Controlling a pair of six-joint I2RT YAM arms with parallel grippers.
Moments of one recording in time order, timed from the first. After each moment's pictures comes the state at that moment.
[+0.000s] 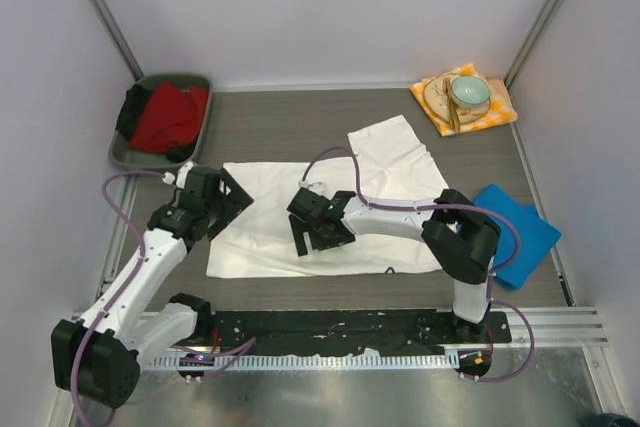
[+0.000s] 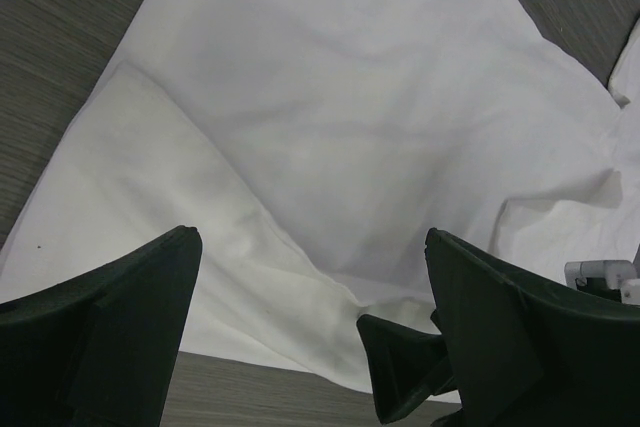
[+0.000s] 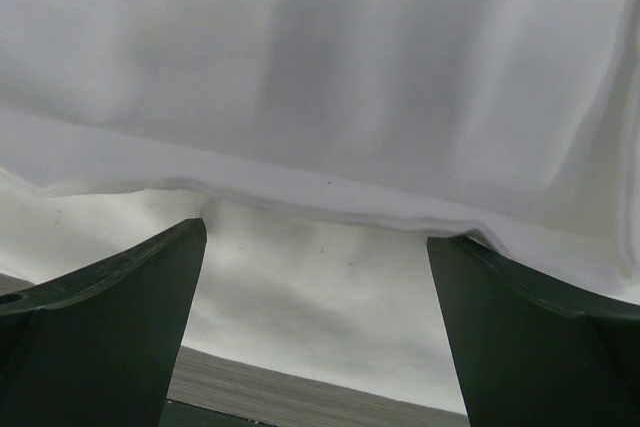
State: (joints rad) left arm -0.30 0.97 0.74 -0.64 -0.16 -0.97; right arm 1.04 1.87 1.24 -0.60 0.19 0.71
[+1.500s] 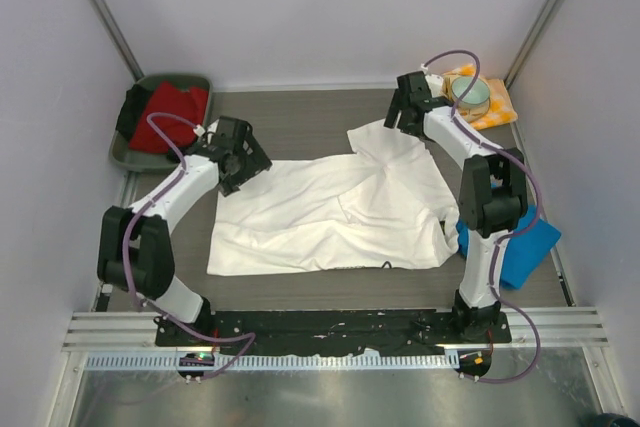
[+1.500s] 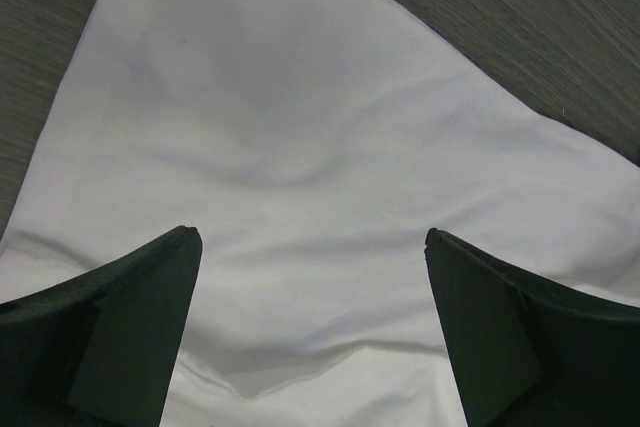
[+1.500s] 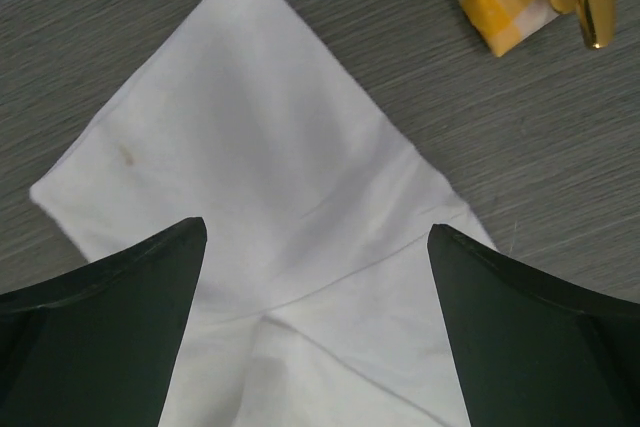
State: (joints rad) left arm -0.28 1.51 1.11 -0.58 -0.15 -0.85; right arm 0.28 1.99 1.65 -0.54 0.39 0.50
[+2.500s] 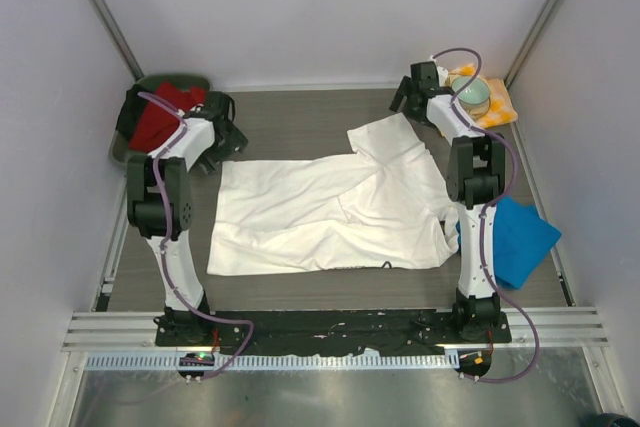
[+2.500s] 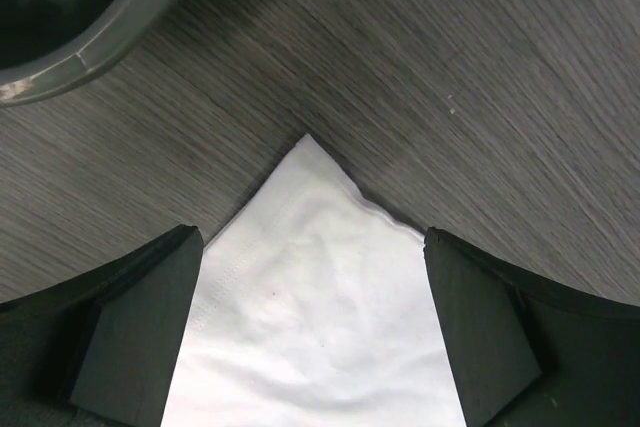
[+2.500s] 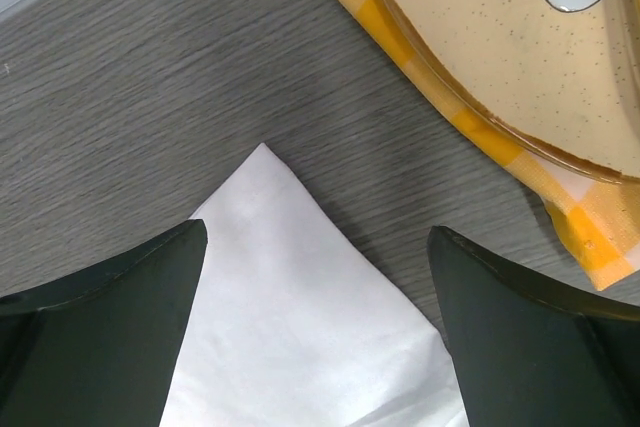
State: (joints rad) left arm -0.10 2.00 1.54 -0.68 -0.27 -0.81; right arm 0.13 2.40 2.06 -0.49 0.22 0.48
